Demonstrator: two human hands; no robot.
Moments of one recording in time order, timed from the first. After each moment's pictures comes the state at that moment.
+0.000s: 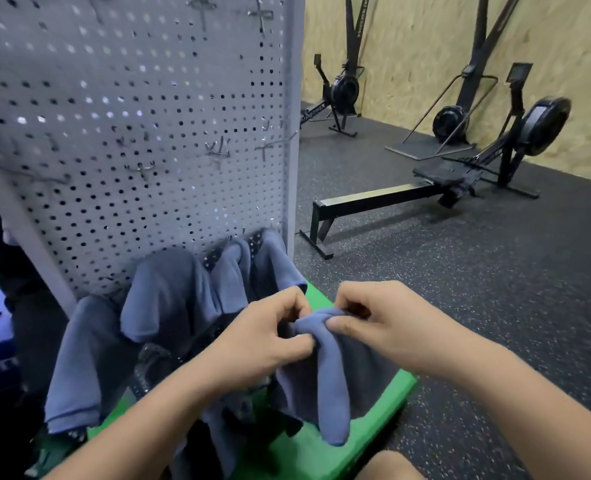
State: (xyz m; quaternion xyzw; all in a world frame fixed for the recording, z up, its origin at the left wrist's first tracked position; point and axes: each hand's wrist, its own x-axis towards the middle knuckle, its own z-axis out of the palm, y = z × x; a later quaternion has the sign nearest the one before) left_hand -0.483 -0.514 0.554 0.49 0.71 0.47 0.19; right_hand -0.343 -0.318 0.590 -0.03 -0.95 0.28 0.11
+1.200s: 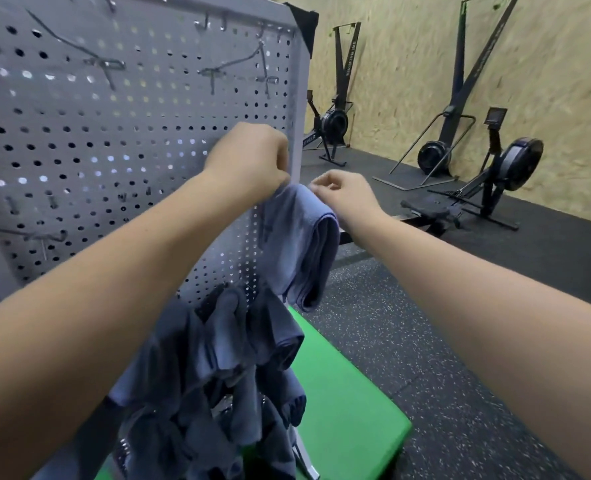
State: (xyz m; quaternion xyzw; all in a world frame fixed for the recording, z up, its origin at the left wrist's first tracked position) left_hand -0.619 -0.420 0.775 0.42 0.86 0.19 -0.22; right_hand -0.537 -0.247 0.708 -0.18 -0.83 0.43 0.31
